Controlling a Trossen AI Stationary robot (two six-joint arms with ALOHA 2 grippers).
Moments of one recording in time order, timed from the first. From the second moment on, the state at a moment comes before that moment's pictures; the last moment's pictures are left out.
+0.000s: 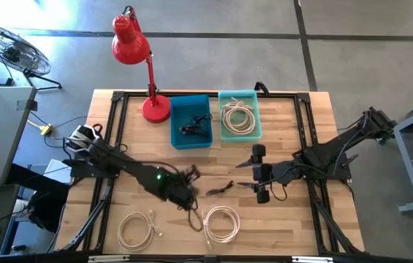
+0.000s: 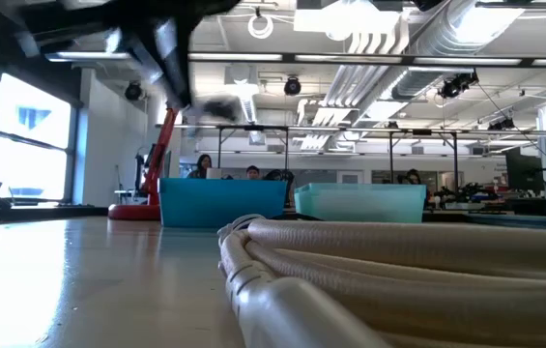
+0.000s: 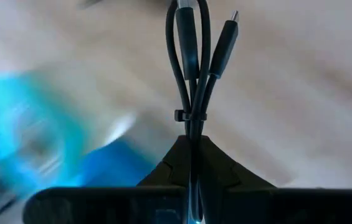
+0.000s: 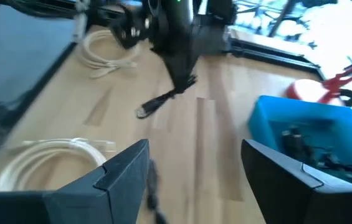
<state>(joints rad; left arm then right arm) -0.45 1.74 1.41 -0.97 -0.50 0.63 0.47 1.20 0.91 -0.22 0.44 0.04</state>
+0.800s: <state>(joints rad) 0.32 1.74 1.83 -1.12 -0.37 0.53 0.46 1.01 0.91 -0.44 1.01 0.17</state>
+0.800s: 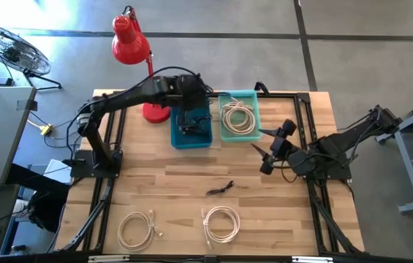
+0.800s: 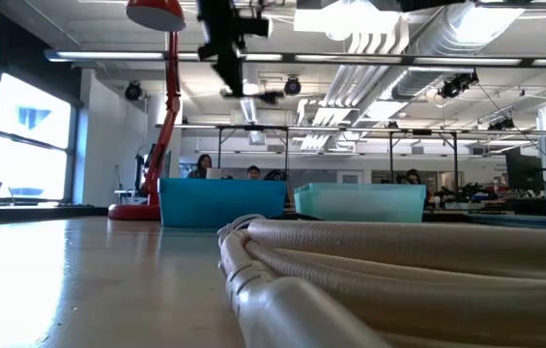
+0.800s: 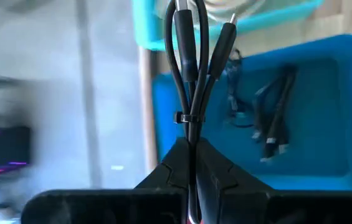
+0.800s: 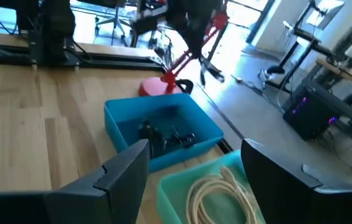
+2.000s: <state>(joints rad) 0.43 1.74 1.21 -0.52 -0.12 0.58 0.46 0.99 0.91 -0.77 1.06 0.37</state>
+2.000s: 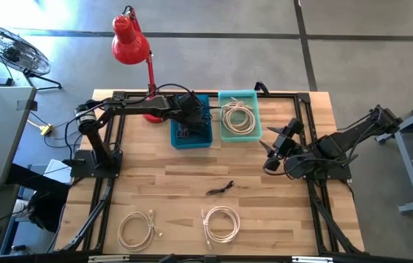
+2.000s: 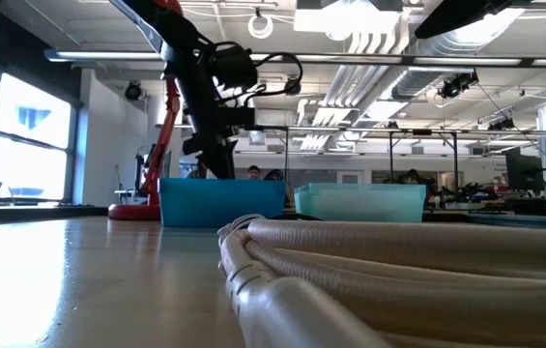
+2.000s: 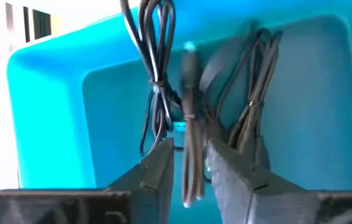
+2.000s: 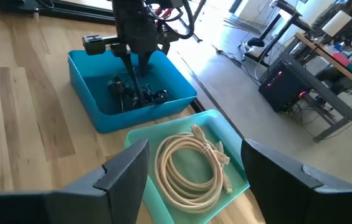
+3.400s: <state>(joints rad) -0.37 1.54 1.50 -1.45 -0.10 0.02 0.46 0.99 0.91 -0.83 1.08 0.44</state>
